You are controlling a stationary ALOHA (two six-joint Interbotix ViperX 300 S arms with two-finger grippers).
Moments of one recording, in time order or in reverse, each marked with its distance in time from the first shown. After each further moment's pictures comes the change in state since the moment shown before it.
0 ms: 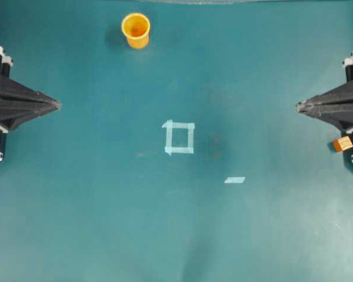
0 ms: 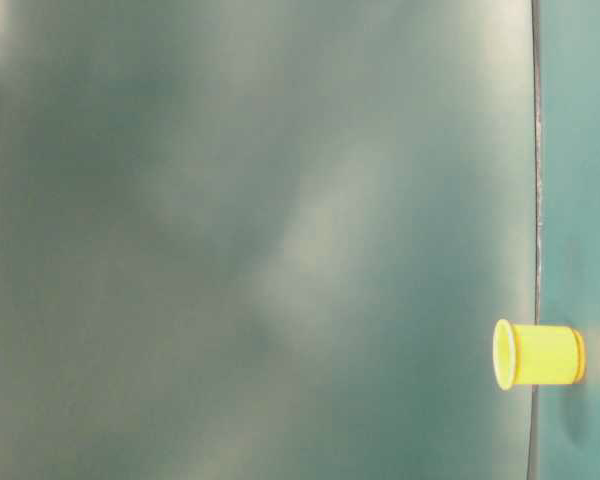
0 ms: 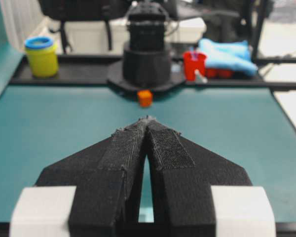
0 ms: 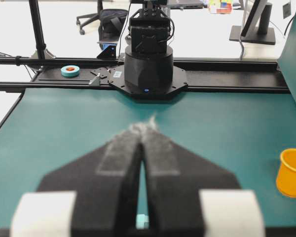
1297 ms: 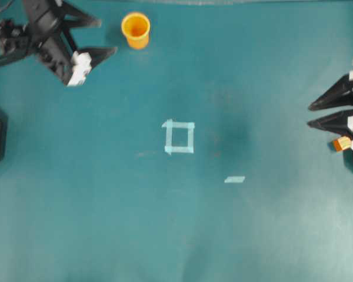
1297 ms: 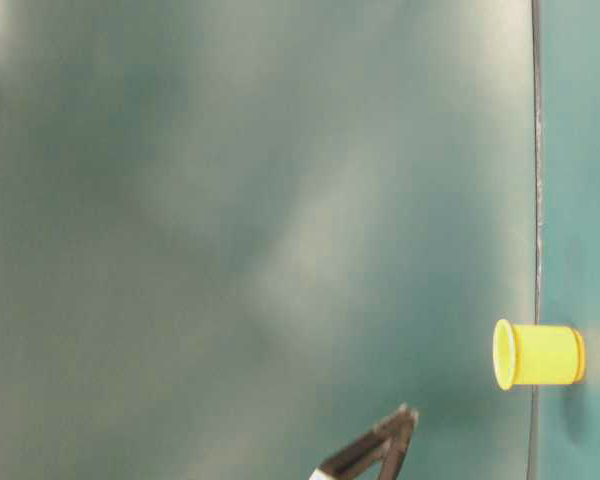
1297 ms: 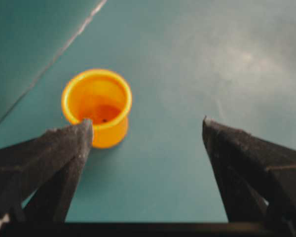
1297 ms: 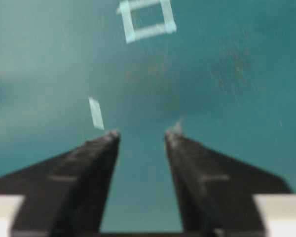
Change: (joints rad) left arm 0.494 0.624 -0.224 0.014 0.155 -0.008; right arm -0.044 0.034 -0.232 0.008 0.979 0.268
